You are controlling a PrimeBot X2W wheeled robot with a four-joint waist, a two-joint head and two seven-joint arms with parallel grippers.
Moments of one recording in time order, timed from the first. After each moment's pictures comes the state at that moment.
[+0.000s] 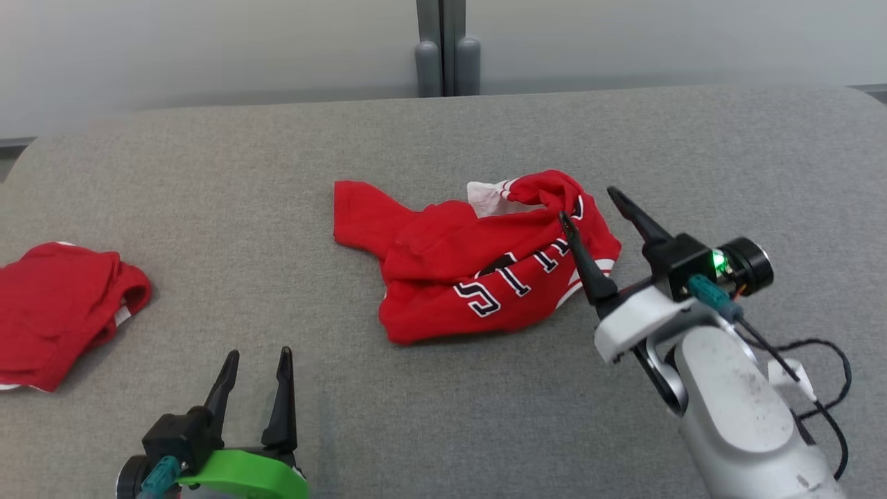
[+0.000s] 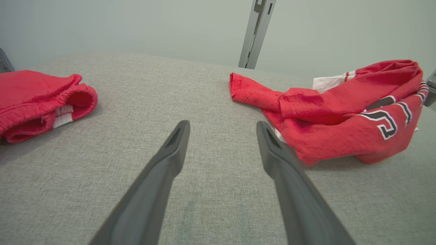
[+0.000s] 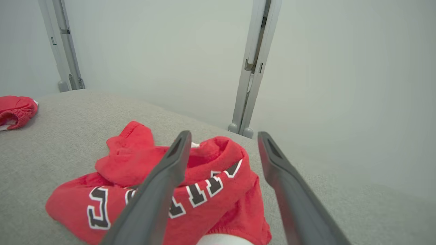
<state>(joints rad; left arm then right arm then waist) -0.01 0.09 -0.13 0.26 -0.32 -0.13 -0.26 -0.43 -0.05 0.20 0.39 0.00 0.13 -0.26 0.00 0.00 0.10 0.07</state>
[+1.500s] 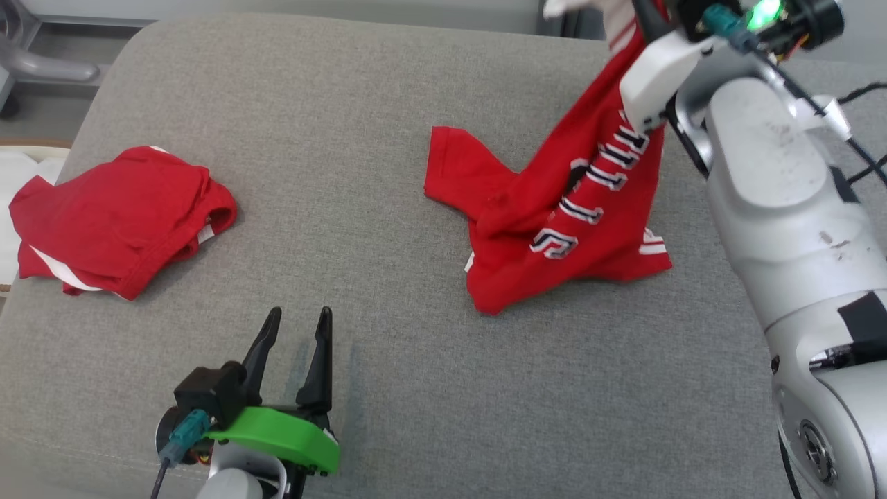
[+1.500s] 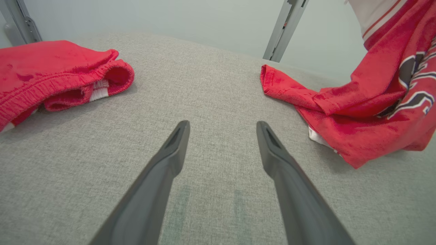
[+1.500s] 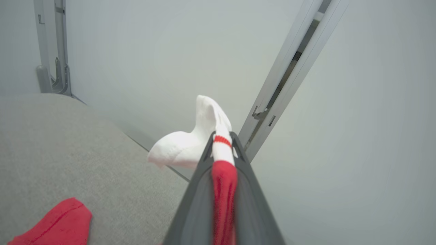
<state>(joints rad) -0.15 0.10 -0.27 0.31 -0.43 -0.13 -0.26 -1.13 -0.05 0.09 0.94 -0.27 0.13 -0.24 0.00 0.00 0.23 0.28</state>
